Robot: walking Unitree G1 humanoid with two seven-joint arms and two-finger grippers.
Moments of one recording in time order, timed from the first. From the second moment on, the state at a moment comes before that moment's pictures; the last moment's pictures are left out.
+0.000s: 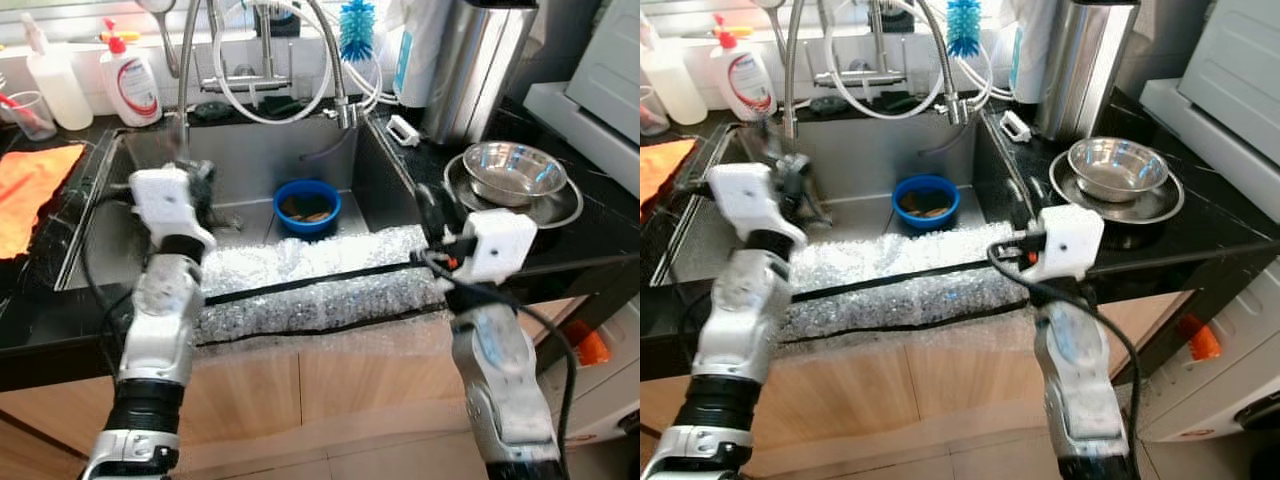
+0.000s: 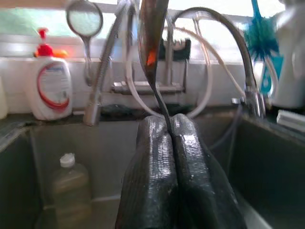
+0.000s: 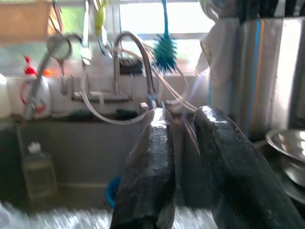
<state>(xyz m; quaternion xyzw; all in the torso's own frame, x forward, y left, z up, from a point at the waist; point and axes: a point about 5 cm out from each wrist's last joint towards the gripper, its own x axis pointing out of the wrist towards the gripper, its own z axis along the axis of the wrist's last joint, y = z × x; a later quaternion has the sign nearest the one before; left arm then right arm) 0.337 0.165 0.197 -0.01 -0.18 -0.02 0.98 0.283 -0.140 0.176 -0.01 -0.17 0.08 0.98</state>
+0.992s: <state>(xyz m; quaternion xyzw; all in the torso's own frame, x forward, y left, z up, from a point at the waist) 0.356 0.172 0.162 0.02 -0.10 0.00 0.99 0.276 -0.138 0.160 -0.03 -0.15 0.07 0.99</state>
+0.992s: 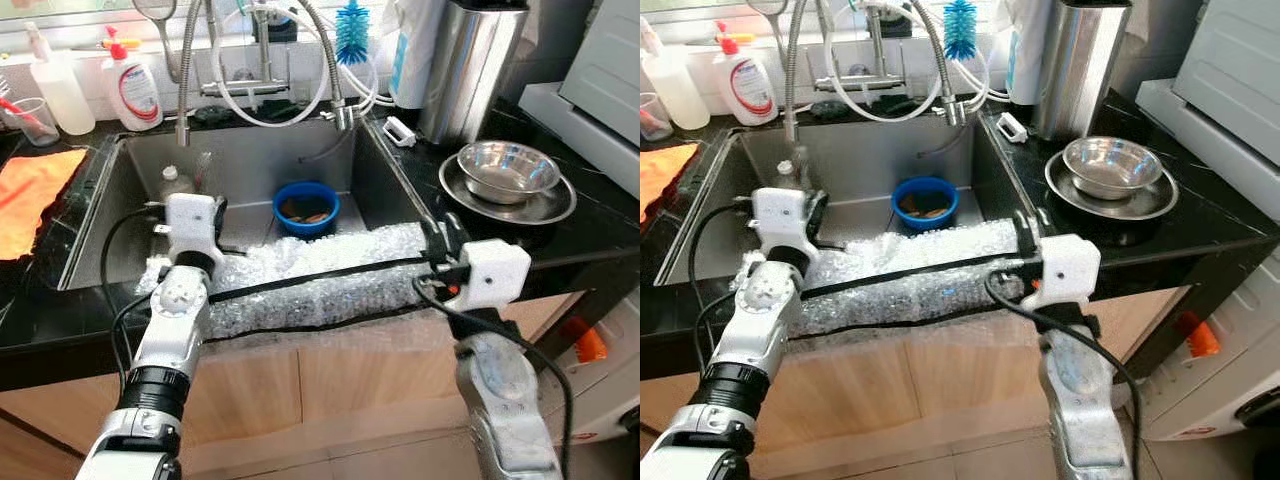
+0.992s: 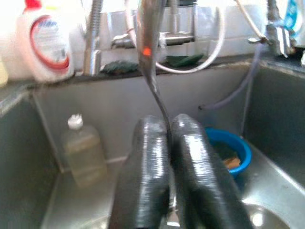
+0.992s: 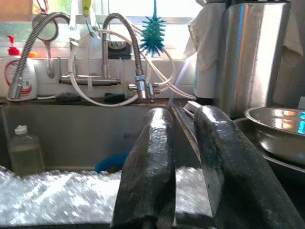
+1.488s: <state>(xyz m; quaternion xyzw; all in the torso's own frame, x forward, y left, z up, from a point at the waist) 0.353 0.177 0.162 0.00 -0.10 0.00 1.00 0.277 -0.127 0.162 -0.01 -0.15 0.08 0.99</state>
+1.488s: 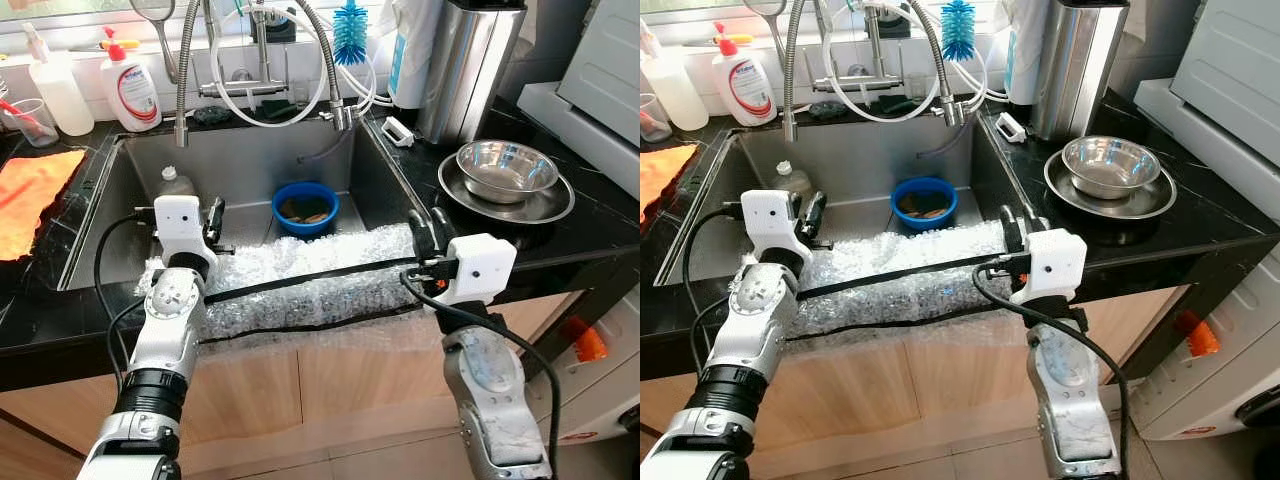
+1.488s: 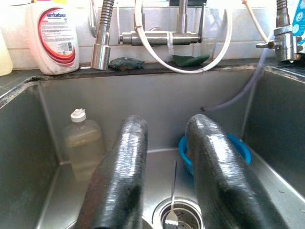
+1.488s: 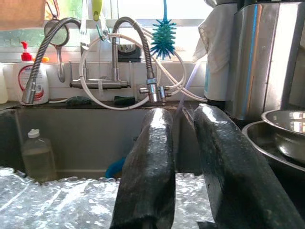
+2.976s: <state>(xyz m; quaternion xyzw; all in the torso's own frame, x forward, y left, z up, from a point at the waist) 0.247 0.240 0.175 0.12 -0.14 0.07 0.98 0.275 -0.153 0.163 -0.02 -0.15 0.03 0.99</state>
